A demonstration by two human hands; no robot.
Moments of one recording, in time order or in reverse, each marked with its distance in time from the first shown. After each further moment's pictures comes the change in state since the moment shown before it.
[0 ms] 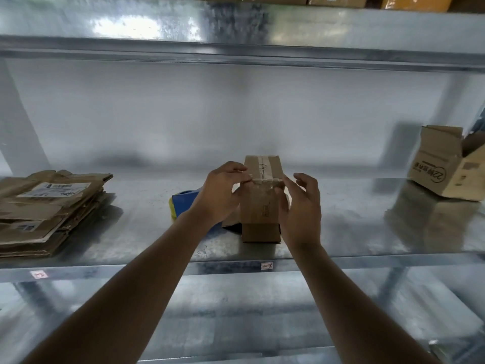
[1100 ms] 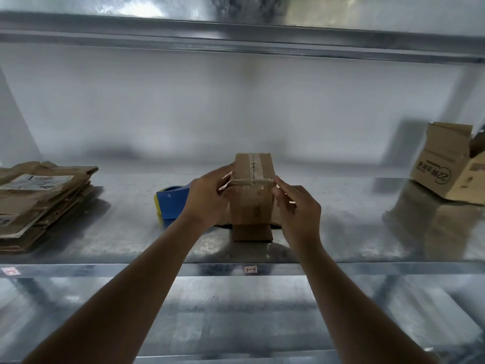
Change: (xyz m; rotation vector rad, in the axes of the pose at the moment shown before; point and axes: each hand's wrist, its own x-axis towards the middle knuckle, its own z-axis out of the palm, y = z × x) left_hand -0.008 0.026 0.018 -0.394 0.056 -0.377; right_hand 0.009 0.045 0.005 0.305 -0.012 -0.053
